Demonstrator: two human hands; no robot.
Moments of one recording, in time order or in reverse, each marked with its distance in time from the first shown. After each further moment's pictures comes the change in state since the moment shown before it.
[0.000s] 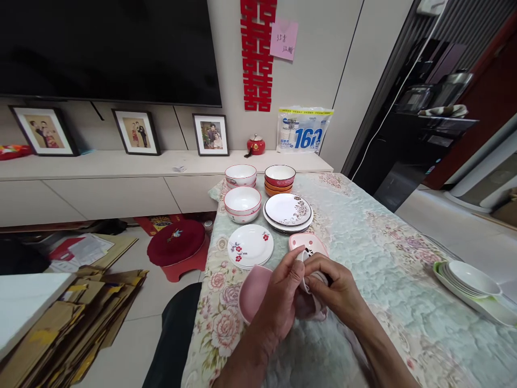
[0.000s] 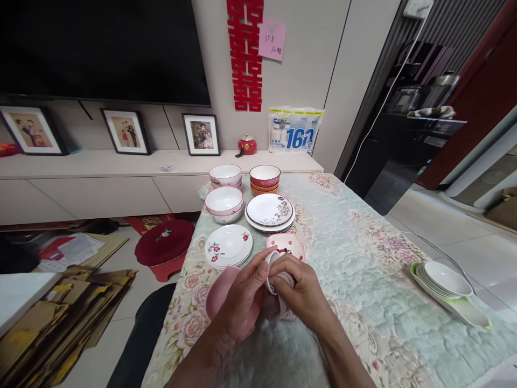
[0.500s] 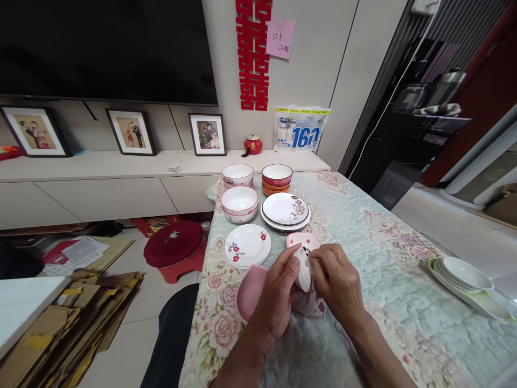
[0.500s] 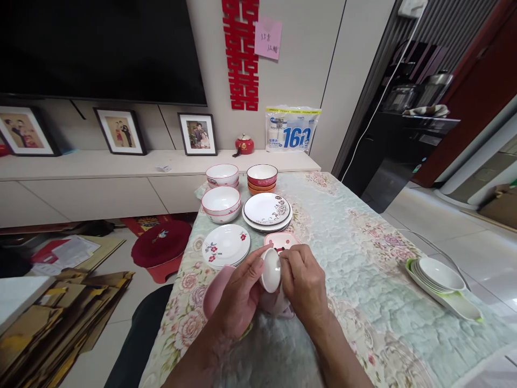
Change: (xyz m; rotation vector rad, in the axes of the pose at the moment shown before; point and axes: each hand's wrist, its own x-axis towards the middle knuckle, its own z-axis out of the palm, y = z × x) left_hand 0.001 0.003 -0.002 0.013 -0.021 0.061; right_hand 0.000 0.010 0.003 -0.562 0.324 -0.173
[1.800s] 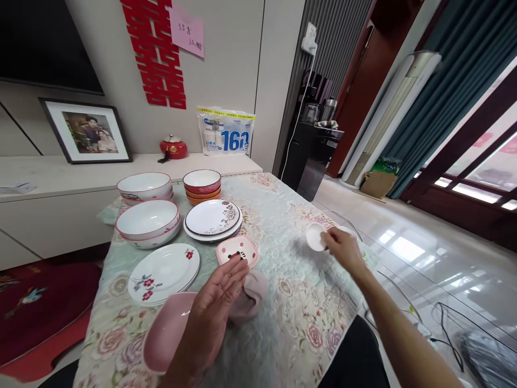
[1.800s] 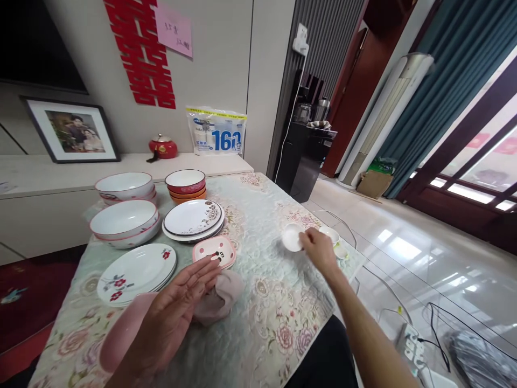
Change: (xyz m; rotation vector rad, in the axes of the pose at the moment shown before) left_hand 0.000 -0.008 0.004 0.118 -0.034 -0.094; right_hand -0.013 0.107 -0.160 -0.239 -0.069 0.917
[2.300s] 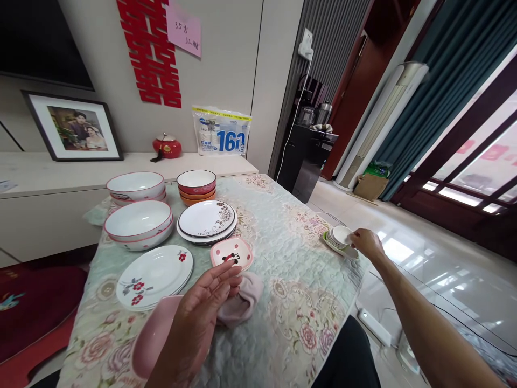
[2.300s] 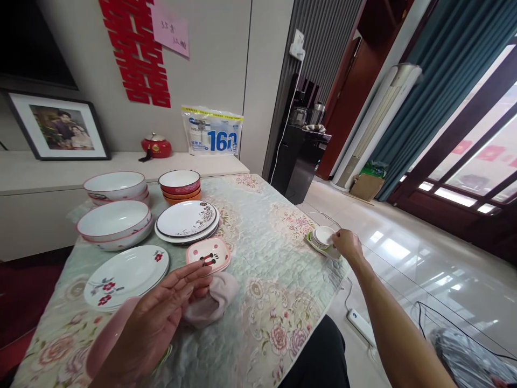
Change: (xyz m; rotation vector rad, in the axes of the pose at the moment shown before) left_hand -0.002 0.012 -0.001 0.037 0.045 -0.049; right_hand 0.071 0.102 -0.059 -0.522 -0.051 0.322
